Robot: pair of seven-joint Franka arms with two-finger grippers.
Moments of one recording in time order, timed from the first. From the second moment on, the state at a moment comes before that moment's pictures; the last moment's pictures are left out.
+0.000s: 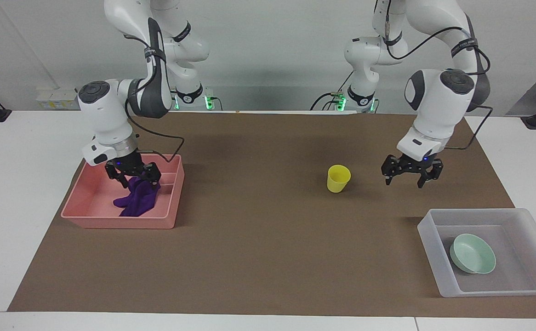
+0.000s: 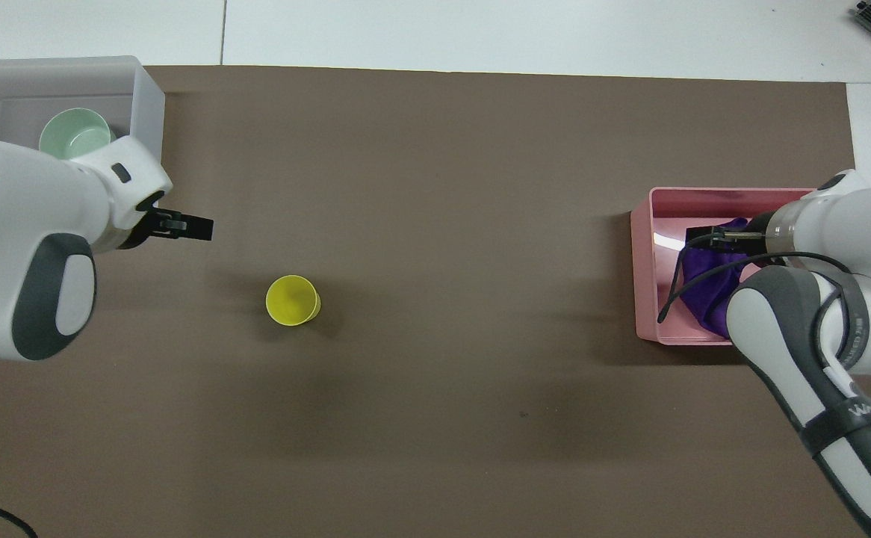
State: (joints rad) left arm -0.12 0.06 -0.08 -2.02 0.03 2.24 0.00; right arm 0.00 0.07 -0.04 -2.08 0.01 2.31 0.08
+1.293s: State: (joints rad) left arm -0.30 0.05 -0.08 -2.28 0.03 2.48 -0.25; right arm 0.02 -0.08 -0.05 -1.59 -0.01 1.56 0.12
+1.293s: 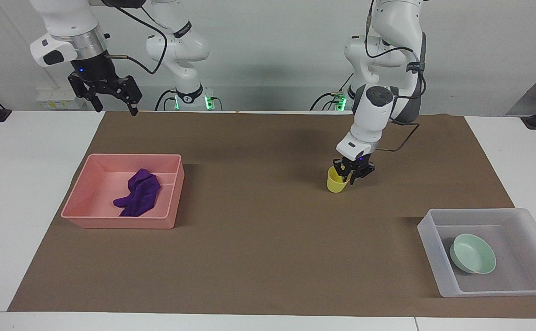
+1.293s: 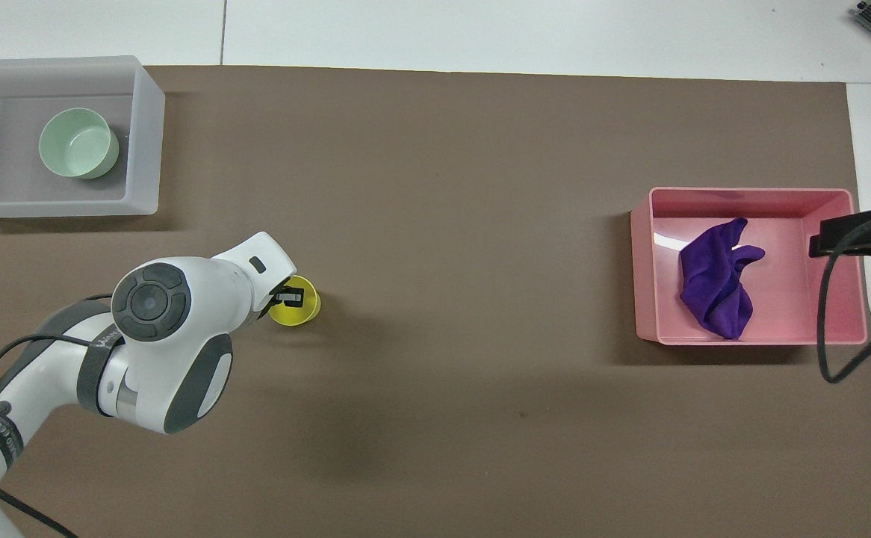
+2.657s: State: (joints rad) left arm 0.16 0.32 -0.05 -1.61 0.03 2.26 0.00; right arm 0.02 -0.08 -0.05 -1.60 -0.02 1.56 0.07
